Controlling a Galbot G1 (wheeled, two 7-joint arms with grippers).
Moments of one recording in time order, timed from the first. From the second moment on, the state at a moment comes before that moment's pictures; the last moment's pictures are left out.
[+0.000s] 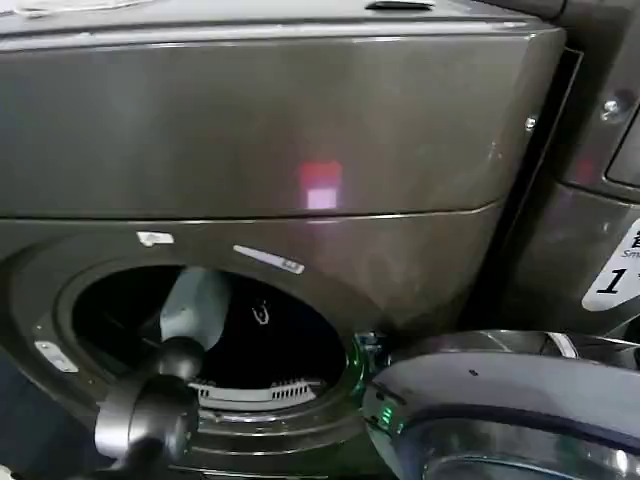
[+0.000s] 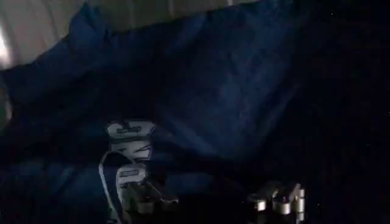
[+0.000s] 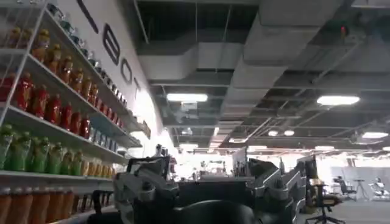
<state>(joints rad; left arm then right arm) 0.14 -1.45 -0.49 -0.52 1.10 -0.13 1.35 -1.62 1.33 2.19 1.69 0.50 0.08 0.10</state>
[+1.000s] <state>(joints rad) 0.19 -1.47 -0.44 -0.68 0.75 0.02 0.91 -1.62 1.33 2.18 1.71 0.47 0.03 0.13</state>
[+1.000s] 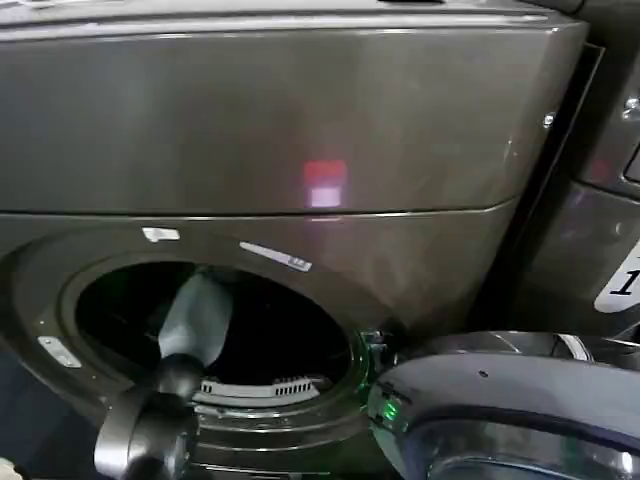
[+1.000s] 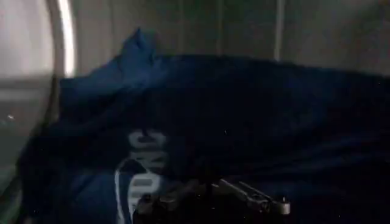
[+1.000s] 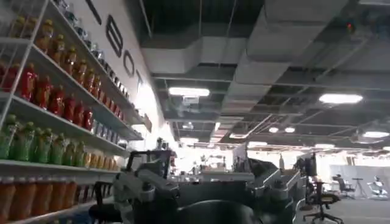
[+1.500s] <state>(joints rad) 0.29 -1.54 -0.43 -0.99 0.31 0.26 0.31 -1.62 1.34 2.18 1.73 0.43 0.02 0.14</state>
